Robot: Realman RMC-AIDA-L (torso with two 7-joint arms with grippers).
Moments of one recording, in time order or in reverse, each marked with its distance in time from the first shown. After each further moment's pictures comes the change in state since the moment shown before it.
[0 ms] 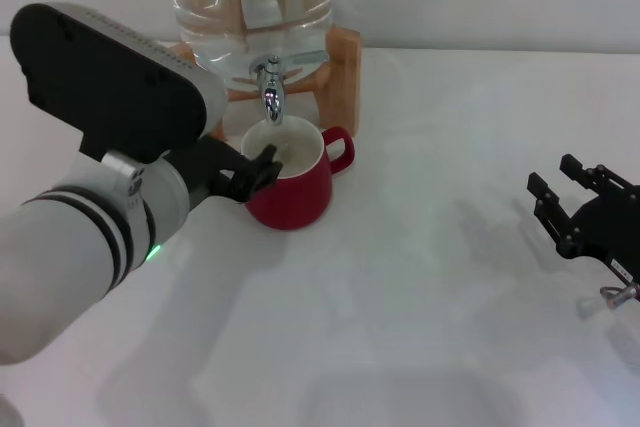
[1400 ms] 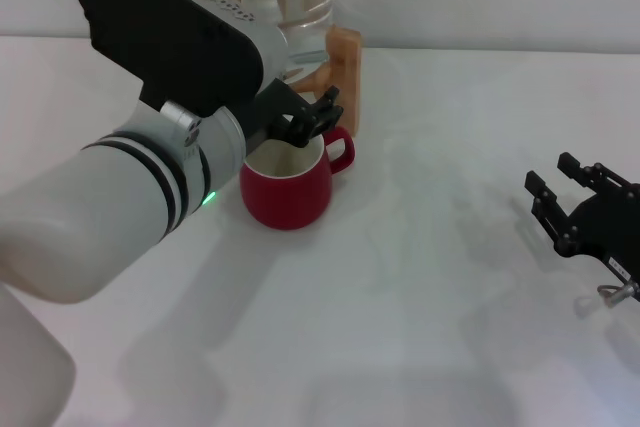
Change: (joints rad) left arm -0.122 -0.014 -0.020 -0.111 -0.002 -0.178 0.000; right arm 0.004 0.002 0.000 0.002 0.000 -0.002 0.000
